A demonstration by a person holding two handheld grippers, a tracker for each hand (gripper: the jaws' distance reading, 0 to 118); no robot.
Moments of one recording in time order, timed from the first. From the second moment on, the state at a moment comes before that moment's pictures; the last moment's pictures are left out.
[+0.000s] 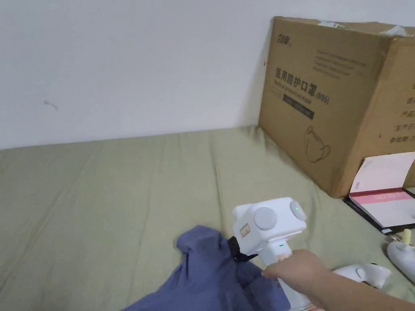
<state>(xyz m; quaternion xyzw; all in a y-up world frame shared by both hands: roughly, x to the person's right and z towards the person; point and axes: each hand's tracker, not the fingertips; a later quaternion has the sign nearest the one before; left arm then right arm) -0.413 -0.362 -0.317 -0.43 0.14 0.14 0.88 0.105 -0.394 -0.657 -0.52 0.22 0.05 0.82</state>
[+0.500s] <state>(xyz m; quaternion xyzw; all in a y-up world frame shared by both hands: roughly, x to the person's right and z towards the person) -0.386 -0.207 -0.298 -0.26 0.10 0.11 0.95 0.180 -0.187 -0.532 -0.32 0.21 -0.01 0.92</state>
